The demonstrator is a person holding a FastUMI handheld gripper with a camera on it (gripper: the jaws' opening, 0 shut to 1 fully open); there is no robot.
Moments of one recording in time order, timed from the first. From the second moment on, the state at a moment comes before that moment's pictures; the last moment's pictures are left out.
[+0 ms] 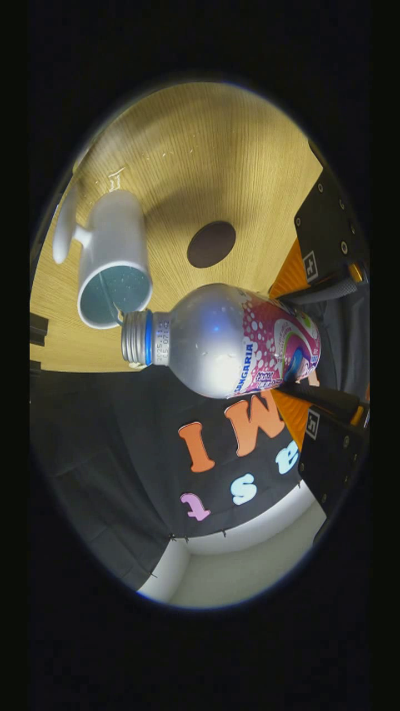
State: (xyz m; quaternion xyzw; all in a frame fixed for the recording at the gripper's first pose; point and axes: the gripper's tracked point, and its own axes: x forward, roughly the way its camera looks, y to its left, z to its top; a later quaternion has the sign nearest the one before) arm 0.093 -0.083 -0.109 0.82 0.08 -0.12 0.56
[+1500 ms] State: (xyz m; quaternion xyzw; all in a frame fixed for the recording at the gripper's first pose) arm 0.106 -0.107 -0.083 0.87 0.02 -0.11 0.47
